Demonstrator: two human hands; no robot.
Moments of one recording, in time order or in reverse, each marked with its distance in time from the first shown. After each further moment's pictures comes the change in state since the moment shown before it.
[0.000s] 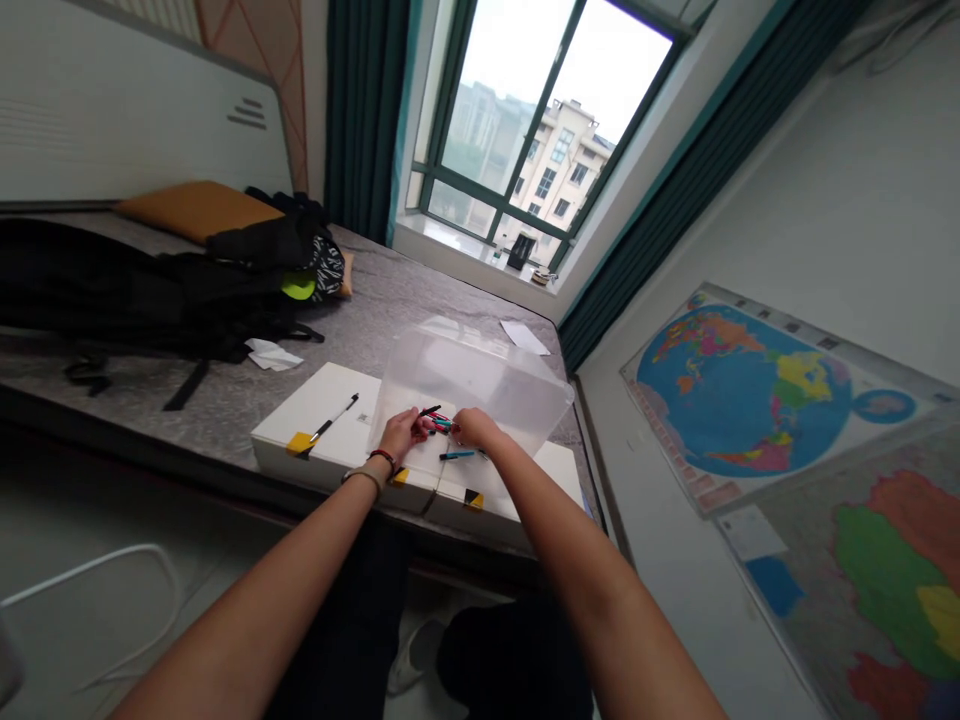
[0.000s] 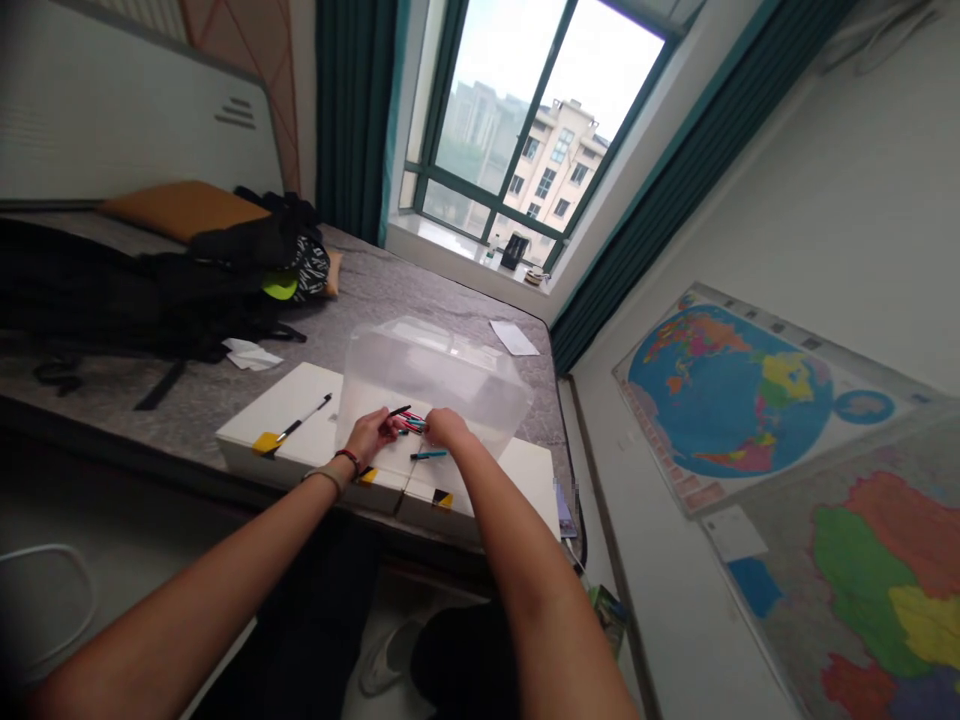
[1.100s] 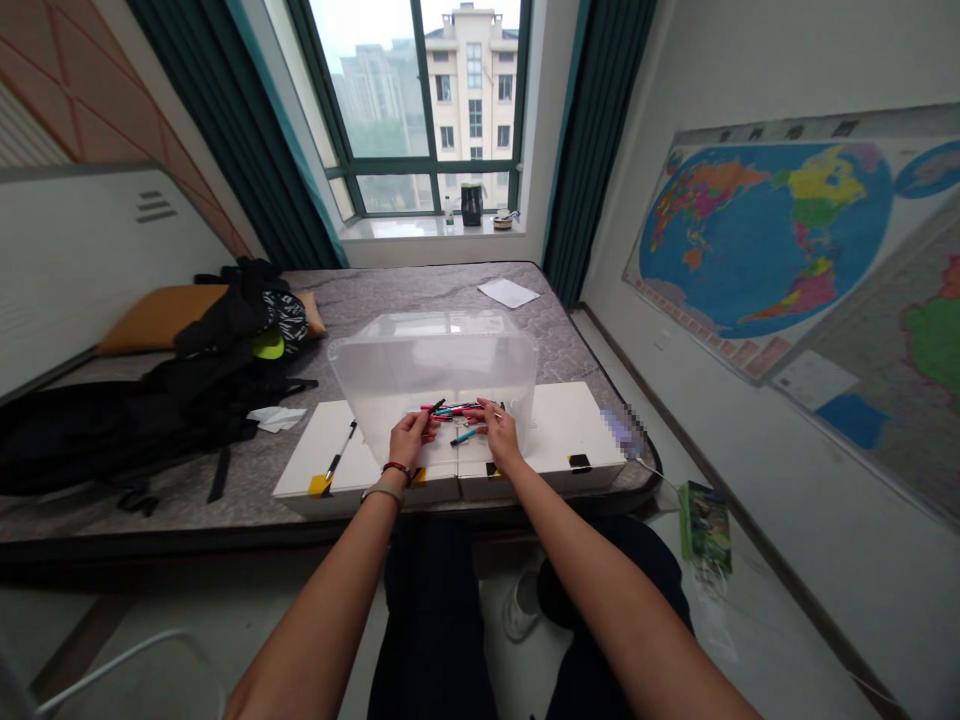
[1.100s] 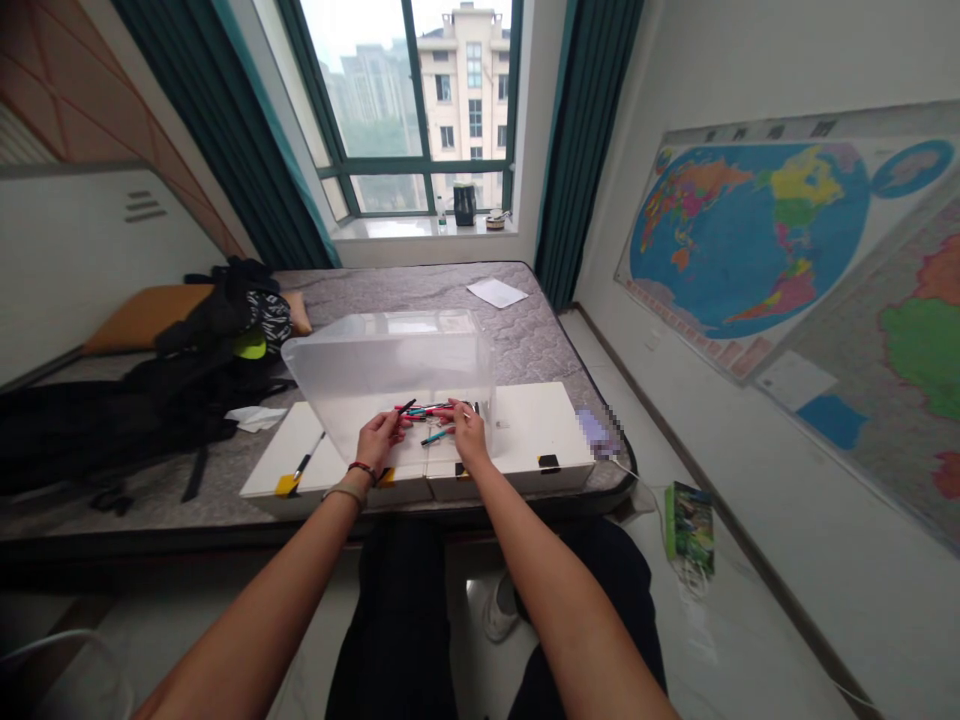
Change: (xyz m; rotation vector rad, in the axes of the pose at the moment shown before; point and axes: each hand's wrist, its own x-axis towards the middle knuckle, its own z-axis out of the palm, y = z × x) left_hand -0.007 -0.001 0.011 0.394 -0.048 0.034; right_hand -0.069 0.000 0.087 1.584 0.784 0.248
